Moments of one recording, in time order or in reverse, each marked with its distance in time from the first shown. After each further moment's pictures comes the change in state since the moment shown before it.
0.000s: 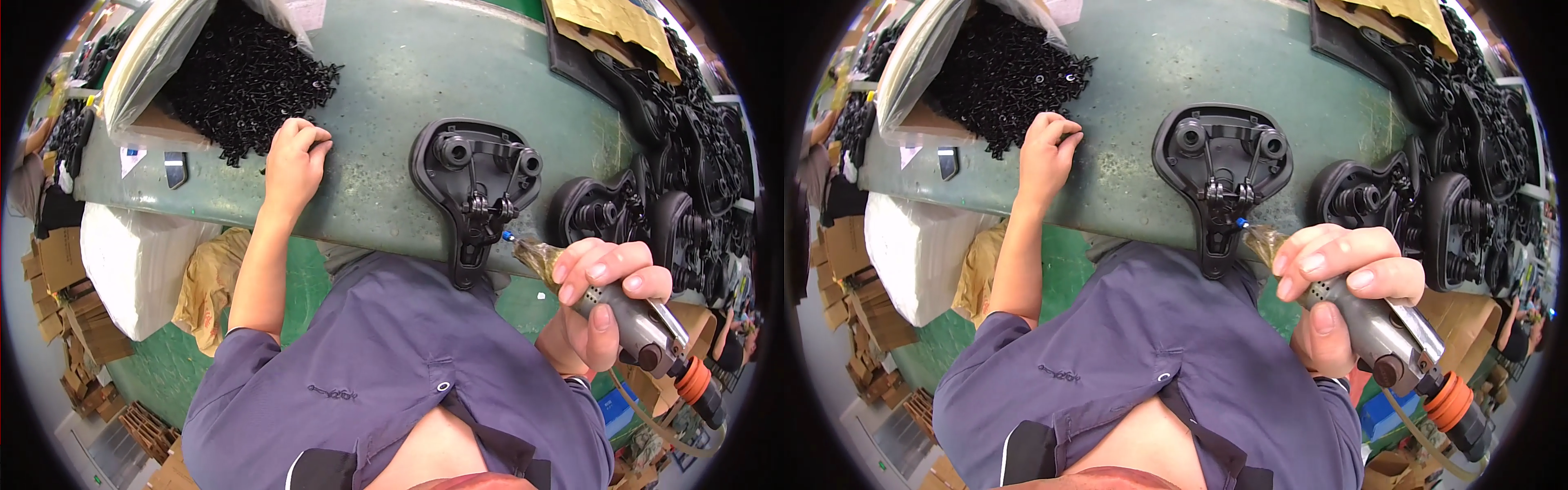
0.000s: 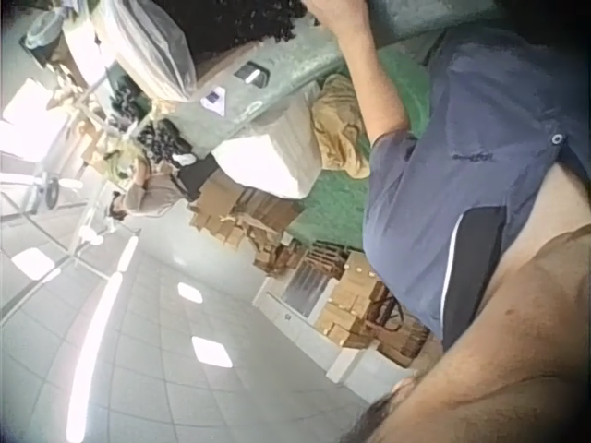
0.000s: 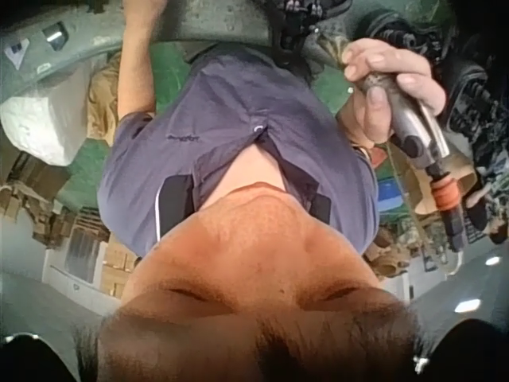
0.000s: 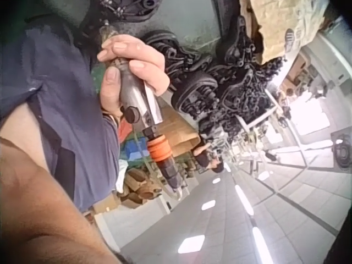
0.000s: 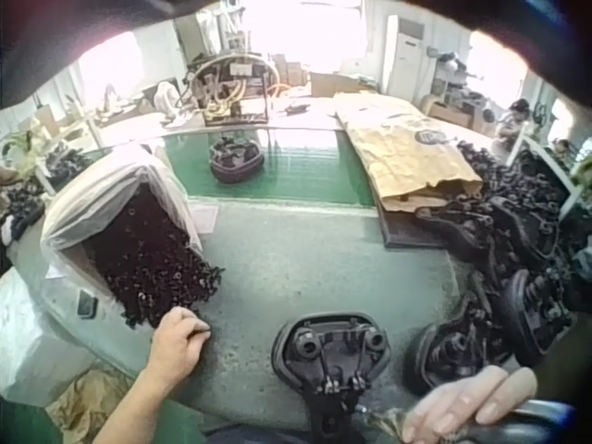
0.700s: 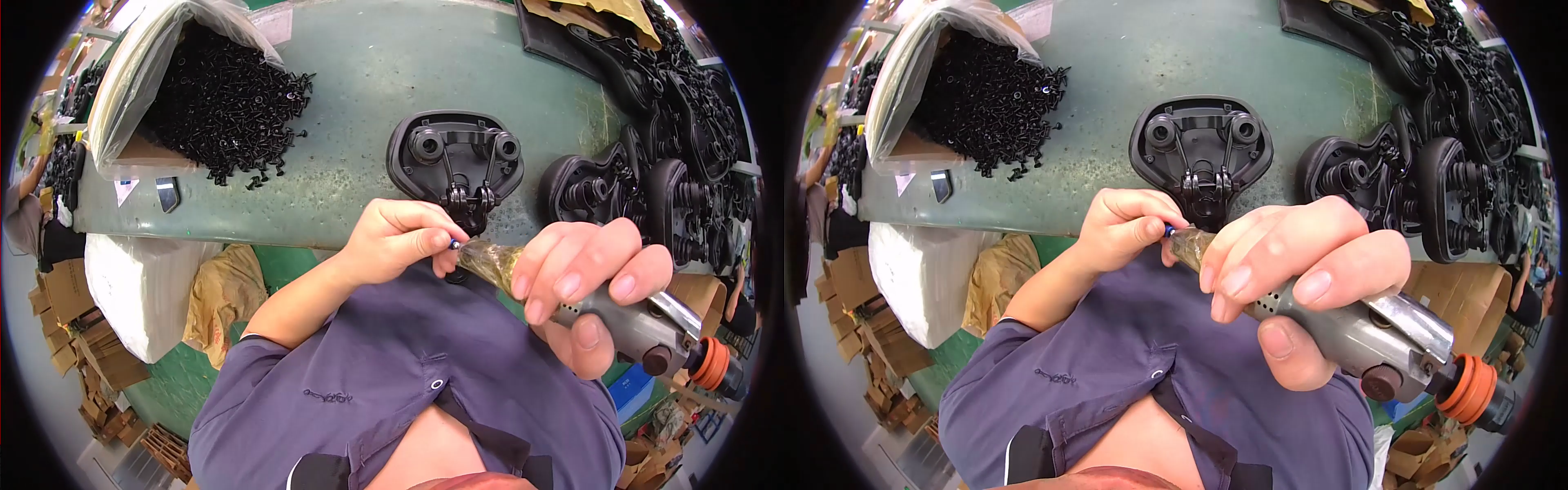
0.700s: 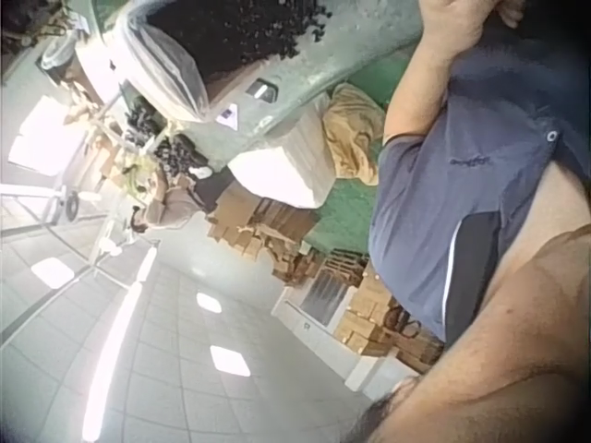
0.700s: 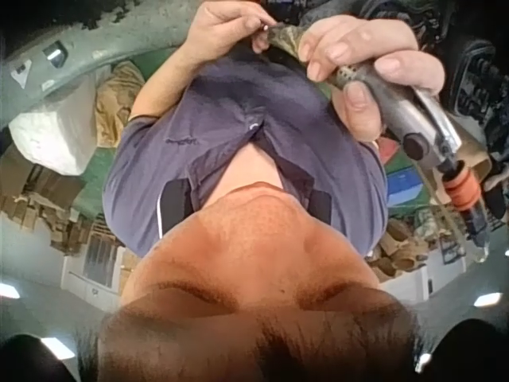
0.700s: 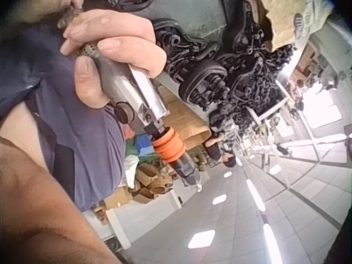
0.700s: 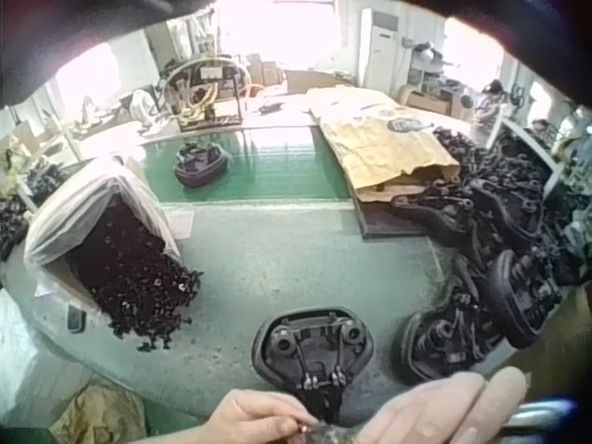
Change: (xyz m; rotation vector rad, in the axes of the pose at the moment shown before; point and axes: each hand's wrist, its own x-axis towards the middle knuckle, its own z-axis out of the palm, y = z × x) left_hand -0.029 0.156 0.011 -1.754 -0.798 -0.307; right_hand 0.018 0.001 0.019 0.205 -0.068 -0.017
